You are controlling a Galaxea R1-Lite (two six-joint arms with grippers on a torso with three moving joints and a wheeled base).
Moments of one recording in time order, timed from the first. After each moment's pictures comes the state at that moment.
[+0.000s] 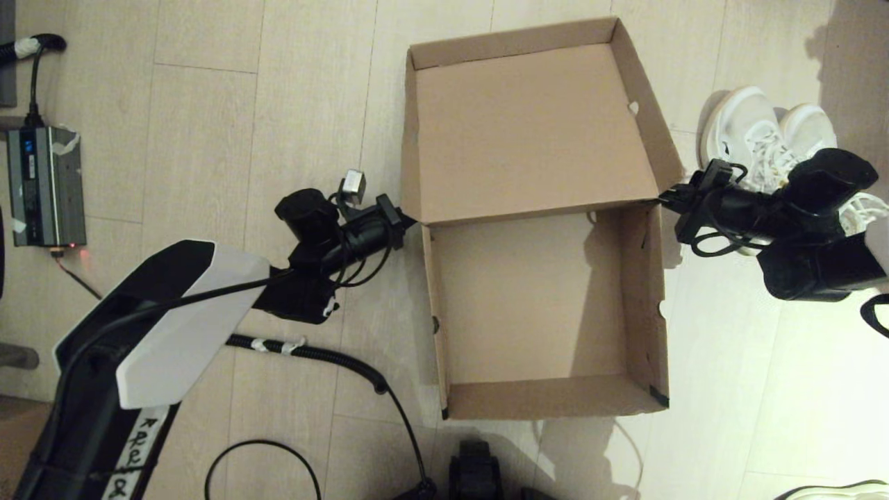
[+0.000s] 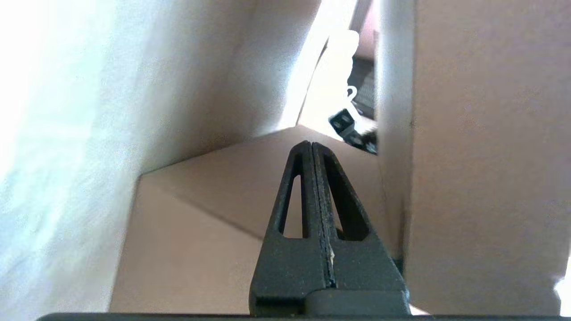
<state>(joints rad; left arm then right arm) -0.30 2.48 -1.73 -1.15 -0.78 -1.08 -0.17 2.23 -1.45 -1.29 1.25 1.99</state>
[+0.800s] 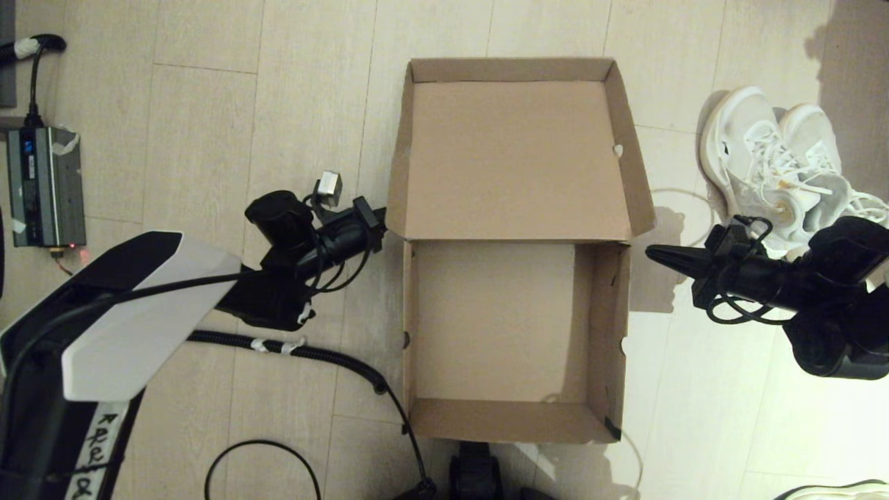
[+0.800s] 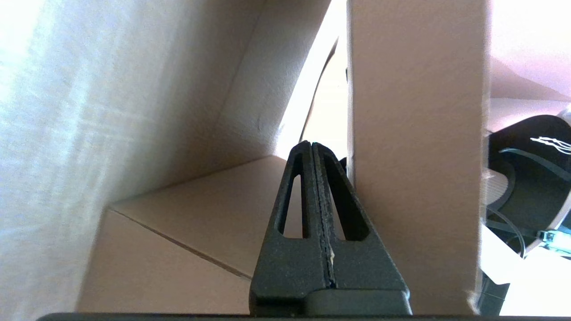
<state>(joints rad) -0.25 2.39 -1.56 -1.22 -0.78 -1.04 -0.20 2.14 -0.96 -1.52 1.26 1.74</state>
